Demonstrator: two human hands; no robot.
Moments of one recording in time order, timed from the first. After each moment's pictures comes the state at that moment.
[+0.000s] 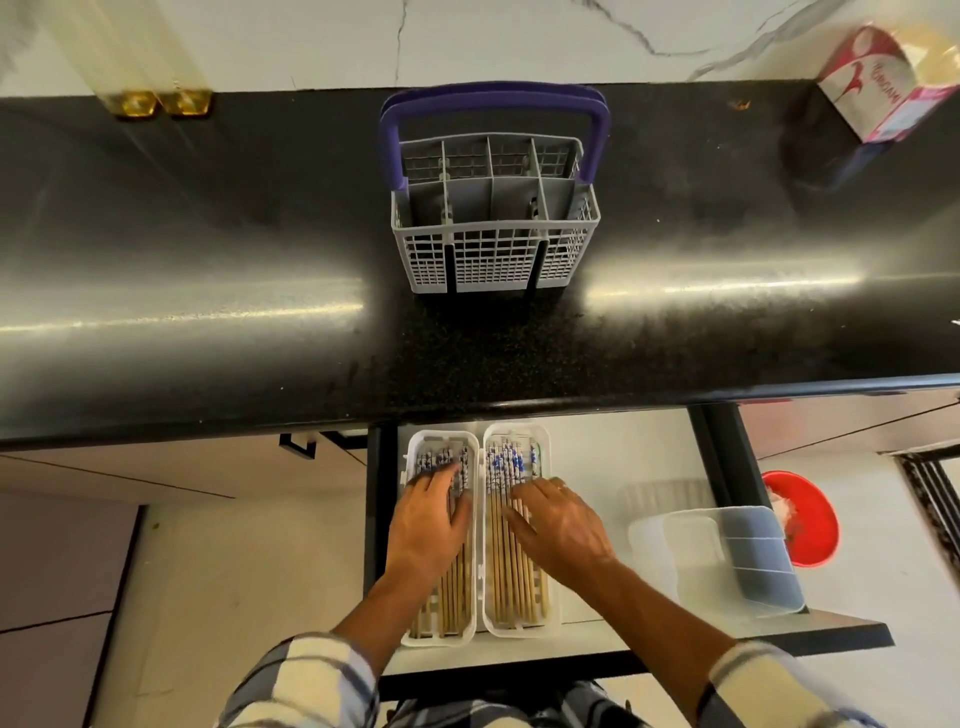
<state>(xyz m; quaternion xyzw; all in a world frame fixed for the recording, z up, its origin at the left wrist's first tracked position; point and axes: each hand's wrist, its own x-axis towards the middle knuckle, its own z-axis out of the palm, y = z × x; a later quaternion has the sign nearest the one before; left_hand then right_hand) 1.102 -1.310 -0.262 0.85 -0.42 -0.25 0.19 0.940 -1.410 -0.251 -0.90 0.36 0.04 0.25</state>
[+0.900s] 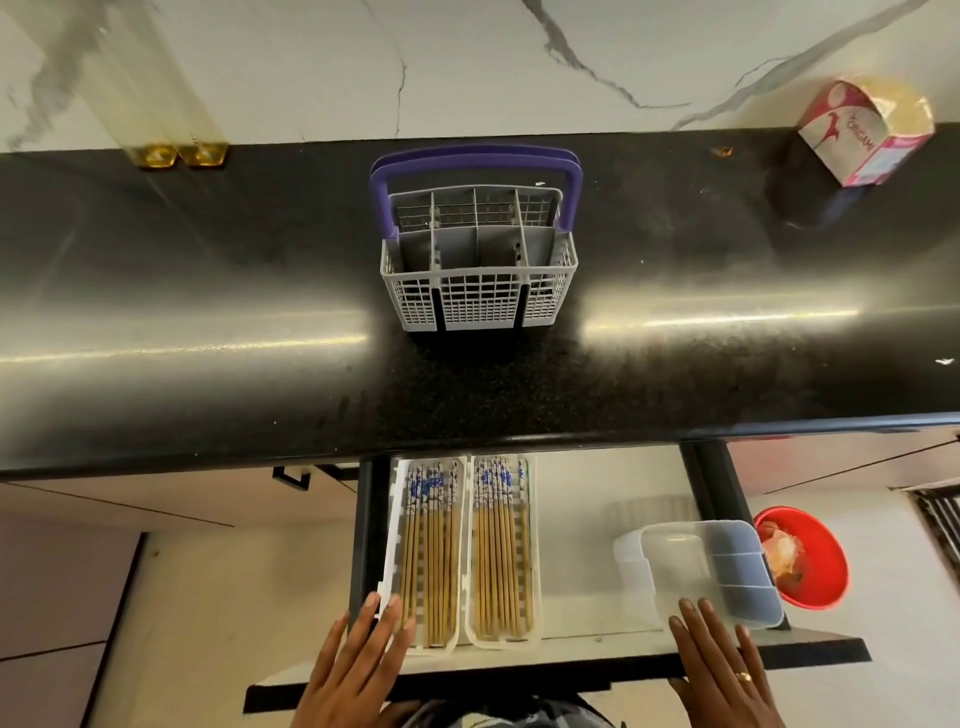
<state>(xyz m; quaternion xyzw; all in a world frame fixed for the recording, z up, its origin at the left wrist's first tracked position) 1.092 -1.170 -0.266 0.74 -0.67 0.00 0.05 0.729 -1.384 -0.263 -0.92 0.37 -0.12 0.00</state>
